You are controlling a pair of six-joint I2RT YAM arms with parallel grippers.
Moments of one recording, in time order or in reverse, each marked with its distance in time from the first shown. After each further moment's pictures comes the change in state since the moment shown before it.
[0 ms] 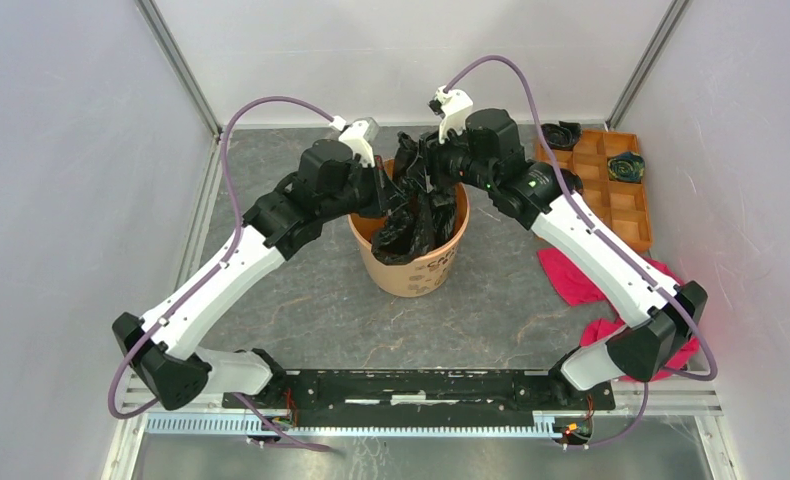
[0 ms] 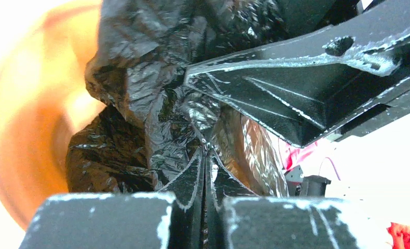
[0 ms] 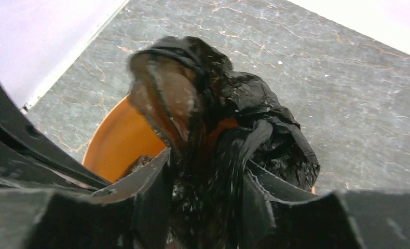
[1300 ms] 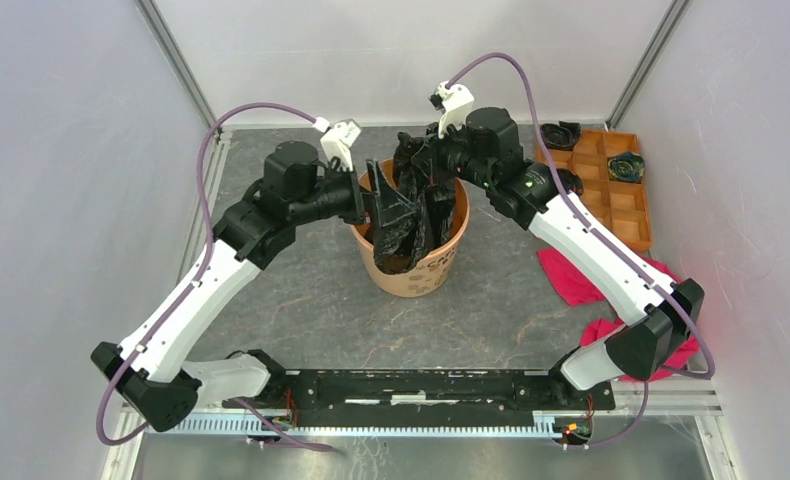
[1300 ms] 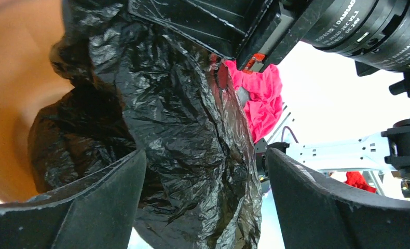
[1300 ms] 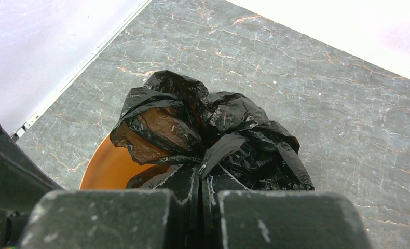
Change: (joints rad) left arm 0.103 -0.148 -0.058 0.005 0.267 -0.017; right arm 0.000 0.010 -0.006 0.071 0.031 -0.006
